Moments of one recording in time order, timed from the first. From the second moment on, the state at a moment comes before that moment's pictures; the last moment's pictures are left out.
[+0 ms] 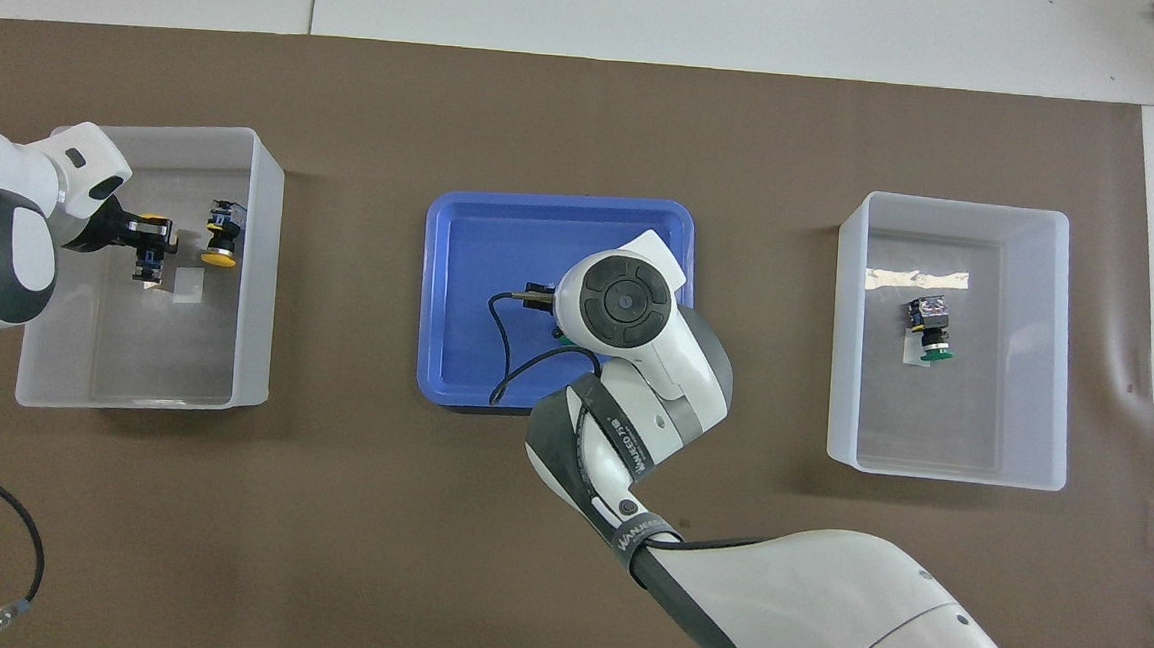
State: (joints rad) left arm 0.10 0.40 0.02 -1.86 -0.08 2.33 0.27; right arm 0.55 0.54 0.03 -1.70 -0.07 2.42 0.74
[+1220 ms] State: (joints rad) left arm 0.04 0.40 0.01 -1.43 -0.07 1.76 0.24; right arm 0.11 0.10 0.02 -1.72 -0.06 1.92 0.19
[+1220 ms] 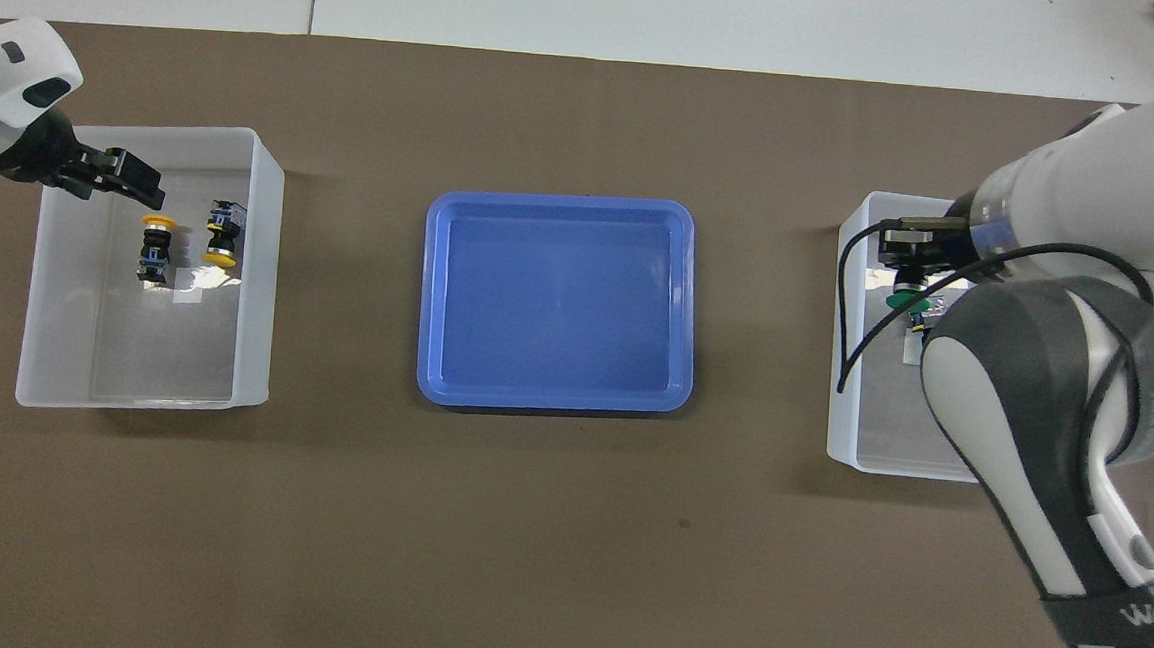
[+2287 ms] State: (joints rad) left arm -0.11 0.09 0.00 -1.54 0.01 1.51 0.08; right arm -0.05 0.06 0.02 -2.28 -0.04 2.42 0.03
